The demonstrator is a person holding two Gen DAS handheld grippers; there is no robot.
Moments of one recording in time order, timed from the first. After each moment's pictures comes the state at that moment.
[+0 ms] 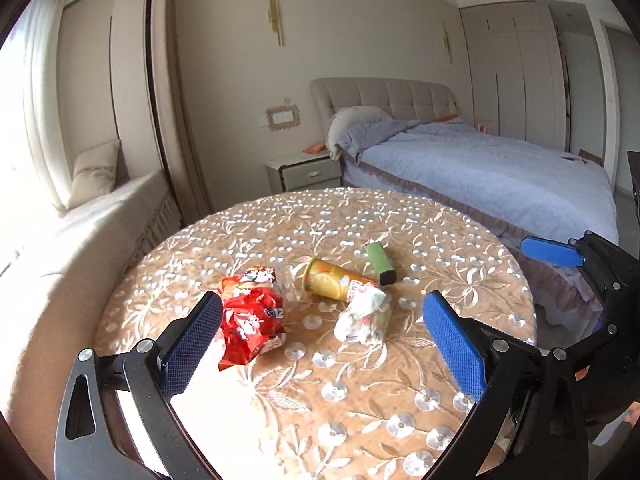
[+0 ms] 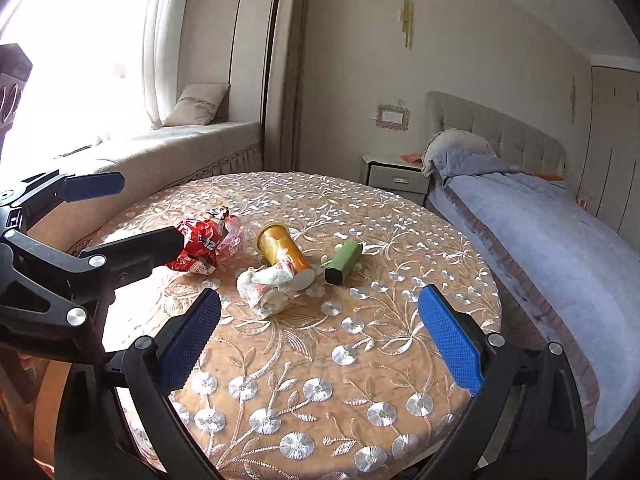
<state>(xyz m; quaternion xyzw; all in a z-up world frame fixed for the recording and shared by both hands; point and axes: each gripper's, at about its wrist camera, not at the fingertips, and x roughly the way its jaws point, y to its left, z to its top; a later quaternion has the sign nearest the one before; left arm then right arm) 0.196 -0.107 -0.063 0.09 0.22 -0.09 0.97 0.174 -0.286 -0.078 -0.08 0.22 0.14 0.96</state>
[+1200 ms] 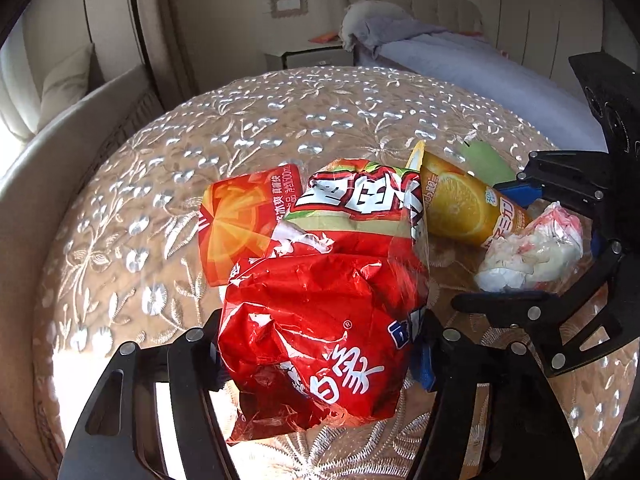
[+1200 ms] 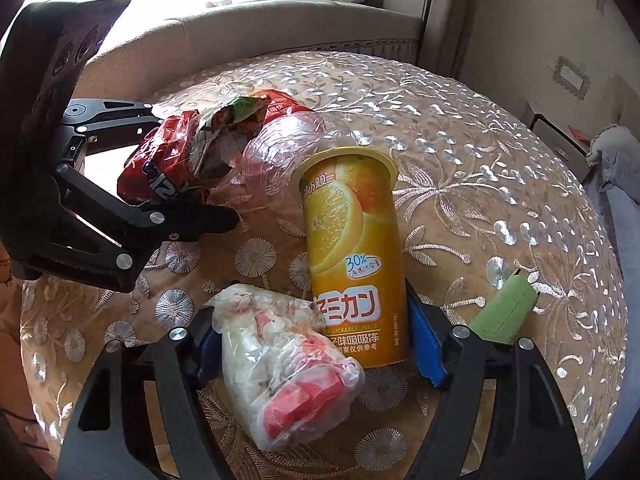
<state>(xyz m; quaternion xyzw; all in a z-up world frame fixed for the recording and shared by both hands) 0.344 -0.062 -0.156 0.08 0.41 -0.09 0.90 0.348 -0.219 -0.153 -0.22 0.37 0.38 0.82</state>
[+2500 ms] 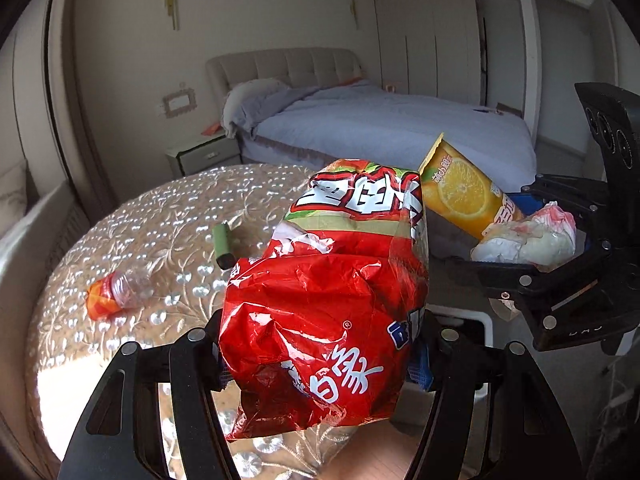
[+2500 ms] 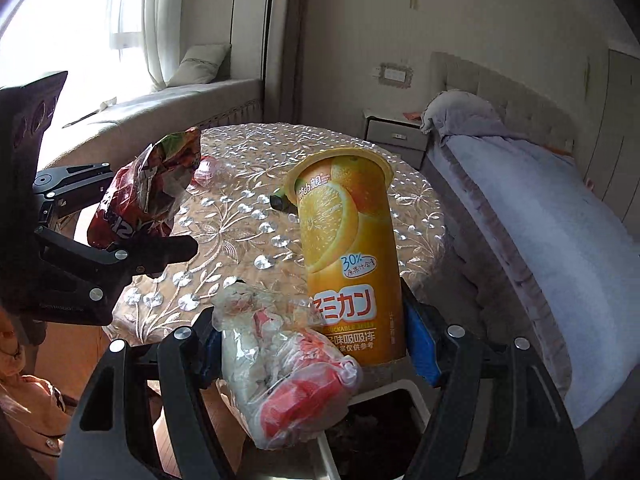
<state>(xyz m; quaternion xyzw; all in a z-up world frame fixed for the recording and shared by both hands) 0.145 -0.244 -0.080 0.14 0.27 -0.26 0.92 0.122 -0.421 -0.078 -0.08 0.29 0.14 0.94</state>
